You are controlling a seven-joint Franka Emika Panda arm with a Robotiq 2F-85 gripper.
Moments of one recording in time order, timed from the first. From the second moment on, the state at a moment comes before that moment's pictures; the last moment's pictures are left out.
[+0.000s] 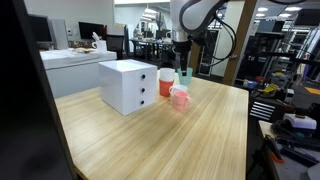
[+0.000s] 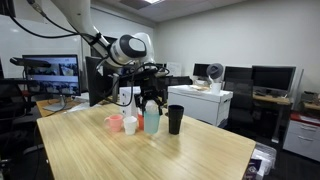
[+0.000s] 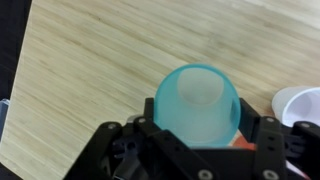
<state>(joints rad) -0.20 0.28 -0.15 -2.00 -0.40 2.24 -0.35</state>
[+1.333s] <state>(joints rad) -0.20 0.26 -0.15 -1.94 -0.32 2.09 -0.35</state>
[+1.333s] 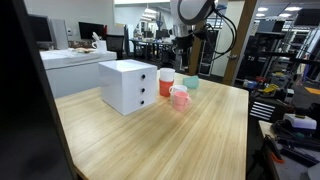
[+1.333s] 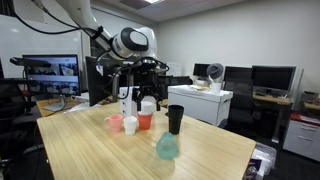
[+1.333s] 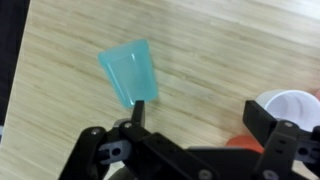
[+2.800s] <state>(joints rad) -0.32 0.46 -0.19 -1.59 0.00 1.95 -0.31</state>
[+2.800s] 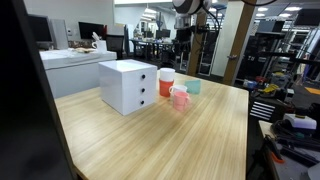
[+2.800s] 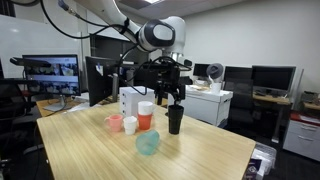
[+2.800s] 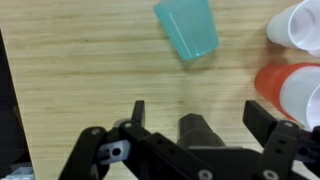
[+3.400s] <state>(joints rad) -0.33 0.48 -0.16 -1.63 0.00 2.06 -0.43</state>
